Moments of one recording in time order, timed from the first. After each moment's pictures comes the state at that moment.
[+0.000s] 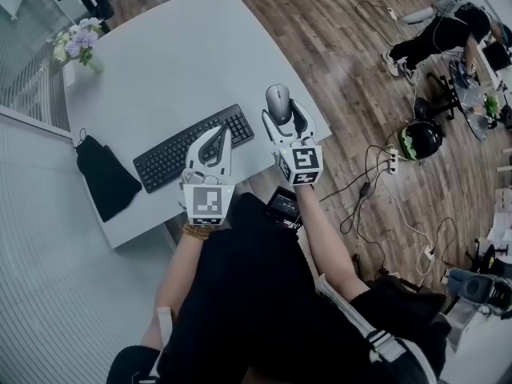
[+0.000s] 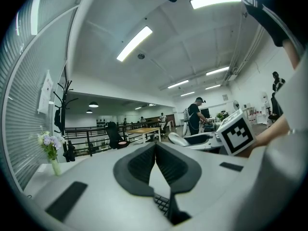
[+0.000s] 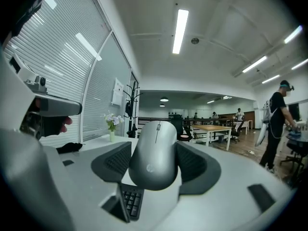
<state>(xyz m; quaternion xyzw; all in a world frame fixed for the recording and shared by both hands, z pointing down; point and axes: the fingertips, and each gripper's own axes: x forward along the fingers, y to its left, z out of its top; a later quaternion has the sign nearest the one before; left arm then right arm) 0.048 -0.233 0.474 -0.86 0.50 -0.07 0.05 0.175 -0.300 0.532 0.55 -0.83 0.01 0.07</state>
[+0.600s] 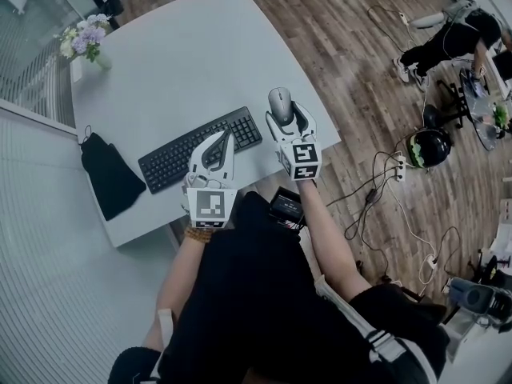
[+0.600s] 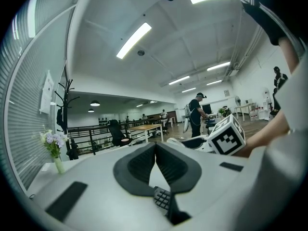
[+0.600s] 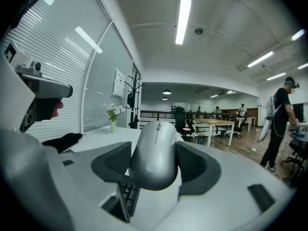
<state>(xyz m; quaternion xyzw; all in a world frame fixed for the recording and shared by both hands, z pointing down) 0.036 -0.242 0.500 -0.85 0.51 -0.09 0.04 0.167 -0.333 0.589 0.53 -0.84 0.03 0.11</state>
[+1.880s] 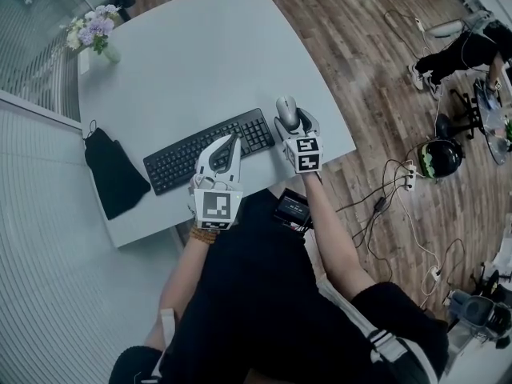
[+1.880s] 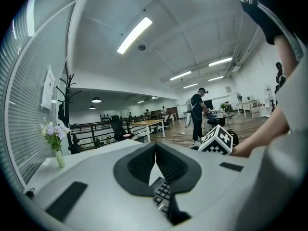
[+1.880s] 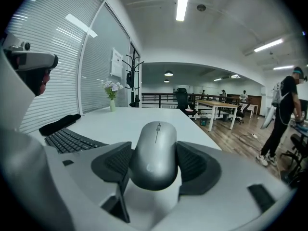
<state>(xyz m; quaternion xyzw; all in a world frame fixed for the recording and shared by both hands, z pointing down) 0.024 -0.256 0.547 -0.85 0.52 -0.11 0.03 0.165 -0.367 0.704 0.51 -0.83 0.10 0.20</state>
